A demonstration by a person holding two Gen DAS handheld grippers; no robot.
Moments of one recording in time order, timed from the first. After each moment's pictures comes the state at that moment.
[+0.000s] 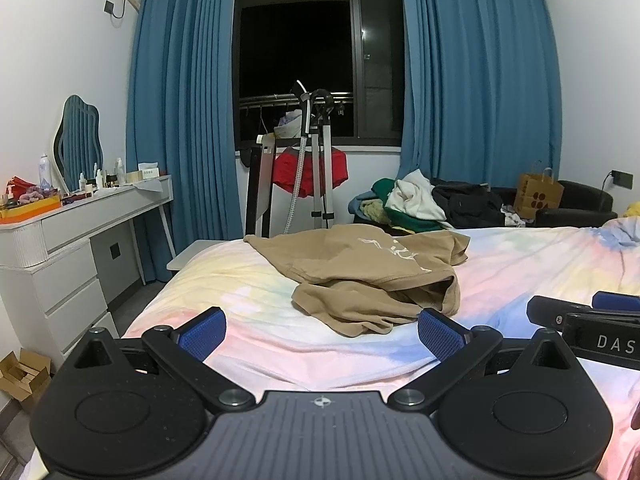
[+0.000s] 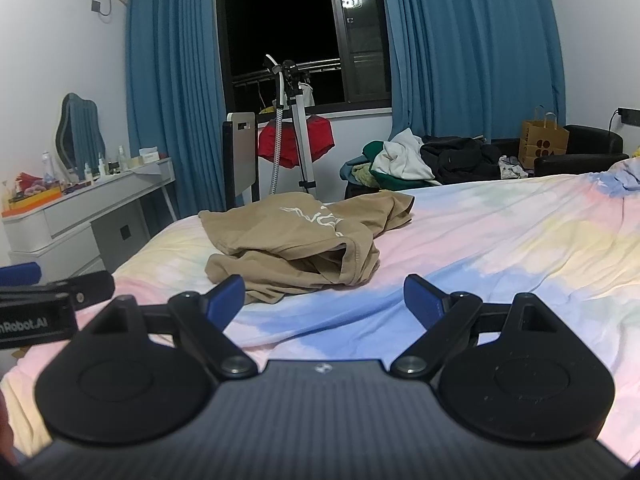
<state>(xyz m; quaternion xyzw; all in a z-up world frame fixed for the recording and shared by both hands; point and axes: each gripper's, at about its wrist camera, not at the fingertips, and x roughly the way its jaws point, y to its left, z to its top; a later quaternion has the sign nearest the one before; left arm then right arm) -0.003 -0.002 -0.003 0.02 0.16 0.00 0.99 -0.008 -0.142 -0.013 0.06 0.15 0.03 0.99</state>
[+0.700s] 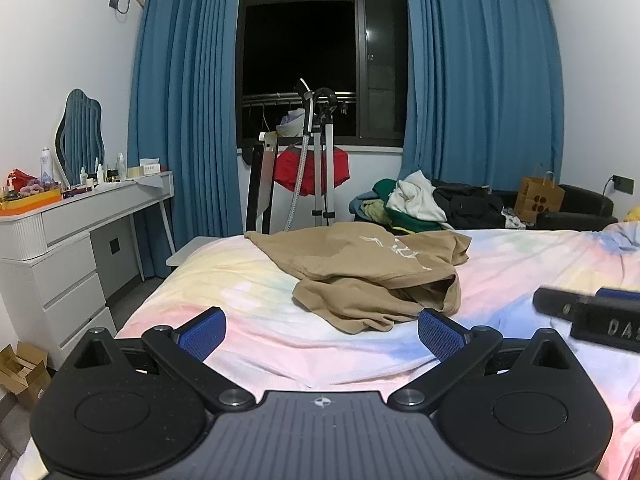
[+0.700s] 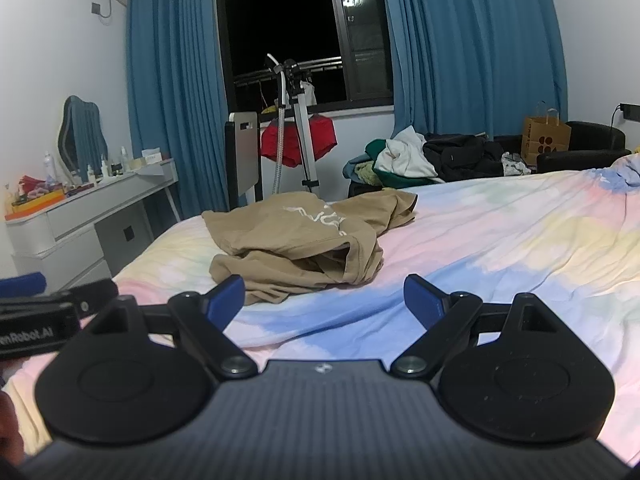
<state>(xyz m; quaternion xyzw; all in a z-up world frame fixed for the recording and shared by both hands) -0.002 0.000 -0.008 0.01 0.17 0.00 0.99 -0.012 -0.140 -0.011 0.07 0.15 0.03 0.99</state>
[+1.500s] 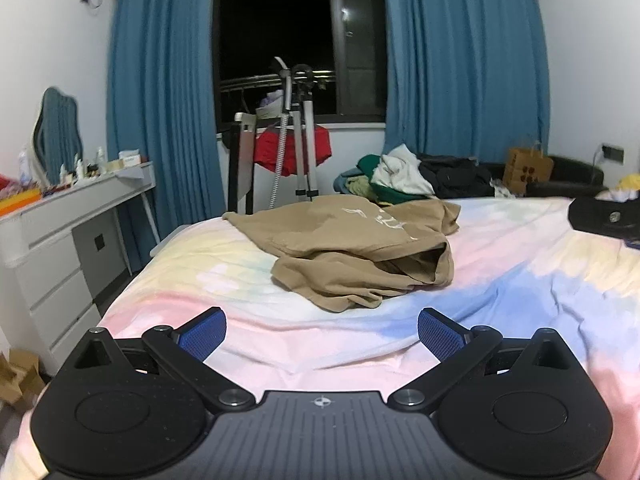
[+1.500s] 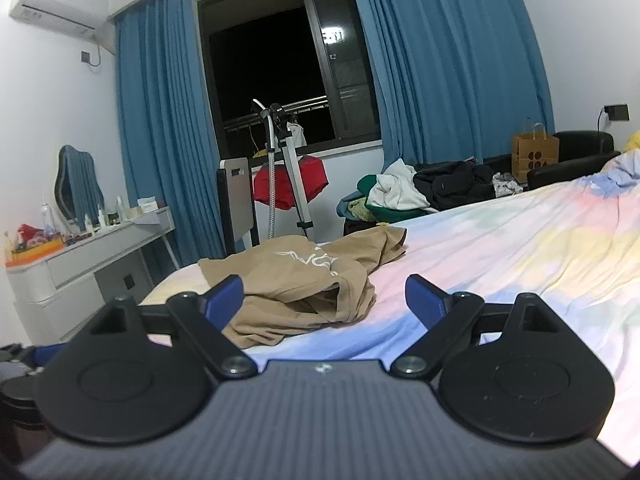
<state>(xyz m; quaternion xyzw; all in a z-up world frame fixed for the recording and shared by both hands) 0.036 -0.022 -0.037 0.05 0.19 -0.02 0.98 -0.016 -0.161 -0.007 0.11 0.10 0.03 0.99</state>
